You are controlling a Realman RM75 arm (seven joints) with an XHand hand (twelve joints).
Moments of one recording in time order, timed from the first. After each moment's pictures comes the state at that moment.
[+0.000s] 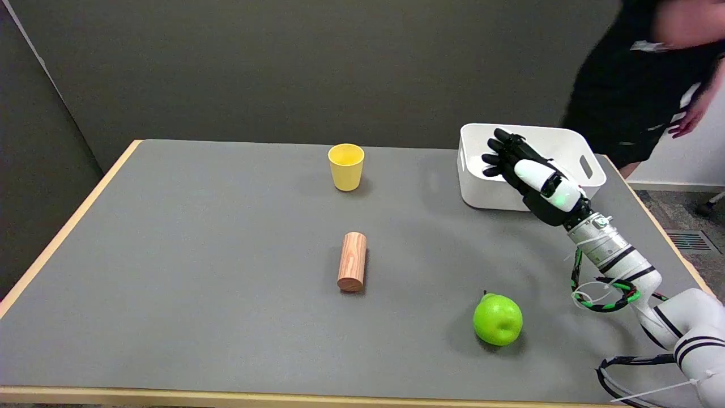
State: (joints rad) arm 0.08 -1.06 -1.11 0.78 2.58 -1.13 -0.68
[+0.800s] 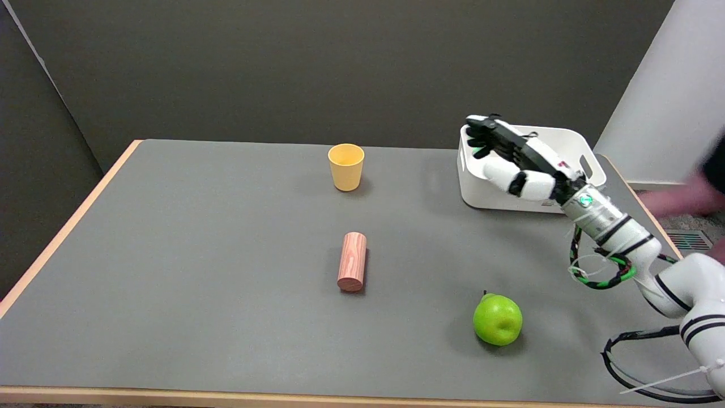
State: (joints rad) arm 0.07 -1.02 -1.17 1.01 2.51 -0.99 -1.04
